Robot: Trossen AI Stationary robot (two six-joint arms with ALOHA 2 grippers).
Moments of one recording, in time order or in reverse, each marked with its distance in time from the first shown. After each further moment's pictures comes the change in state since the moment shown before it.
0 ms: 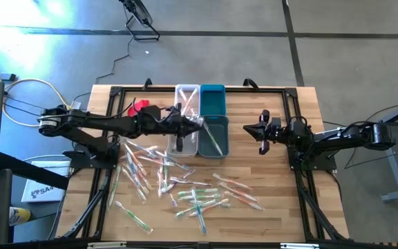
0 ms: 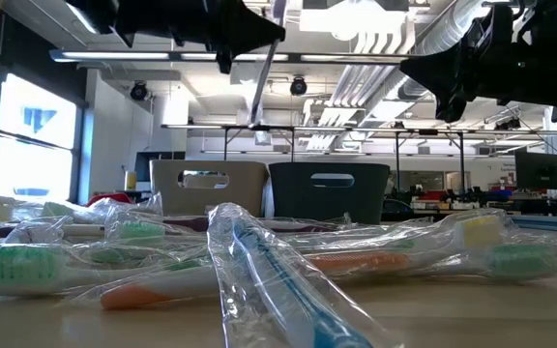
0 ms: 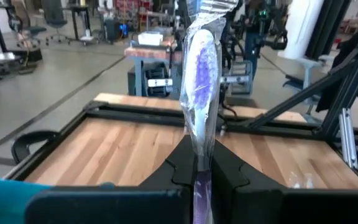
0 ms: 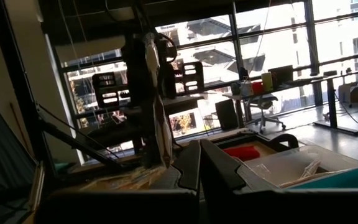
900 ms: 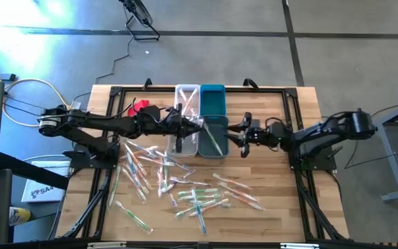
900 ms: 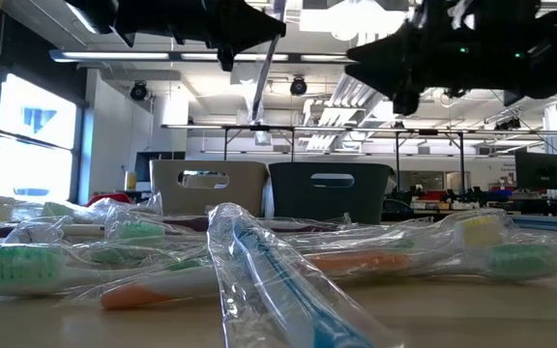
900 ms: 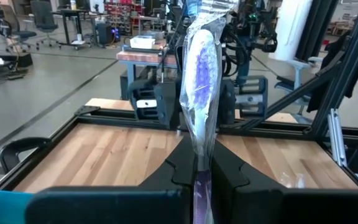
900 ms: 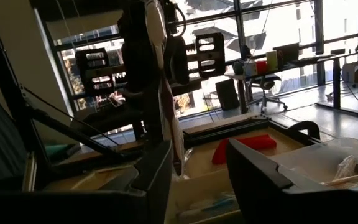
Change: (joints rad) left arm -0.002 0.000 0.000 0.008 0.032 0.008; right arm 0.147 0.374 0.277 0.000 0.131 -0.020
